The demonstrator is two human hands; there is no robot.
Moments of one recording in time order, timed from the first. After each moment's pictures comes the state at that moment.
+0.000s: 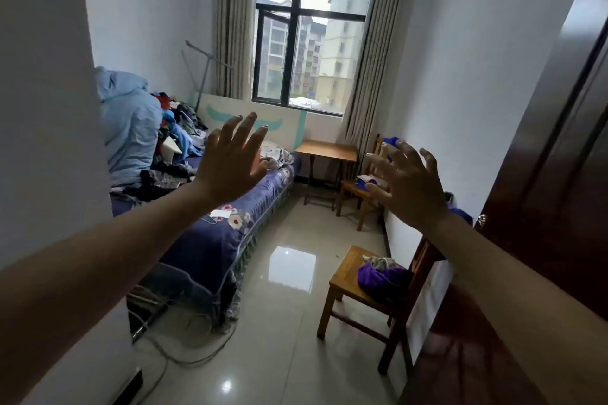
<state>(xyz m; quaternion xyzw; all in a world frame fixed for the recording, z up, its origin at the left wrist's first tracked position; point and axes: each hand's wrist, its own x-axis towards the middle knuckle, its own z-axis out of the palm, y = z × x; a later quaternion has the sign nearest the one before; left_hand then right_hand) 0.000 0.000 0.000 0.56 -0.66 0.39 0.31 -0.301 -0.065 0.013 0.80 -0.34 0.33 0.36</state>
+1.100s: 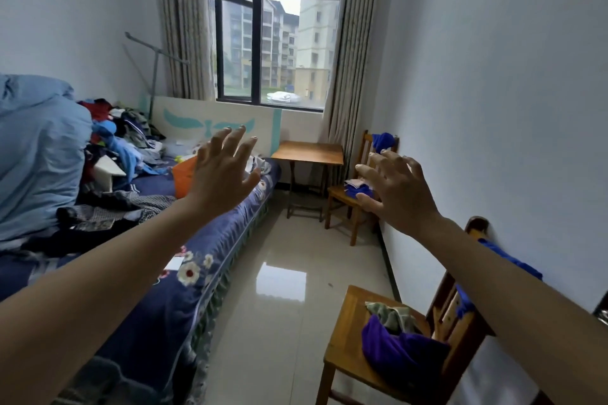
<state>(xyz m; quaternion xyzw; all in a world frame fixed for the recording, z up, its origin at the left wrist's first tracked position) 0.039 -0.423 -0.015 0.60 -0.68 0.31 0.28 -0.260 -0.480 -0.019 0.80 -0.33 0.33 0.37</state>
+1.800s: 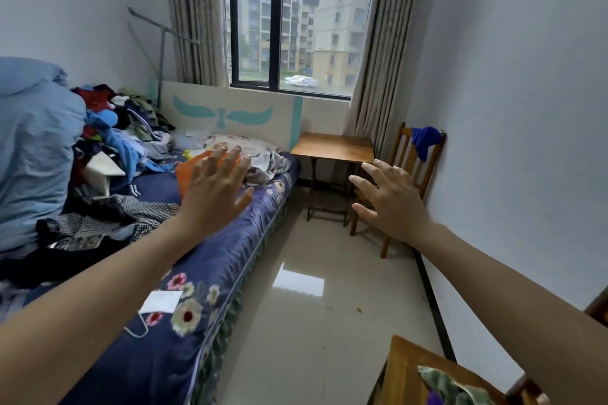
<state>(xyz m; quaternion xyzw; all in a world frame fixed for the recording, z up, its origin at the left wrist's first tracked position) 0.186 -0.696 -0.072 0.64 -0.68 0.29 0.20 -0.116 -0.792 -0.070 0.84 -0.31 0.28 0.33</state>
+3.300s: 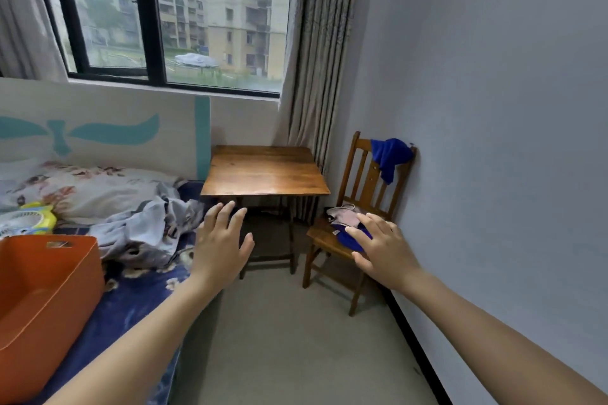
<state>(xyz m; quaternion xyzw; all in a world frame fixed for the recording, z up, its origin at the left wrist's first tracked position) 0.291 -1.440 -0.156 0.60 -0.73 0.10 0.32 -0.012 -1.433 -0.145 0.80 -0.51 0.15 0.28</state>
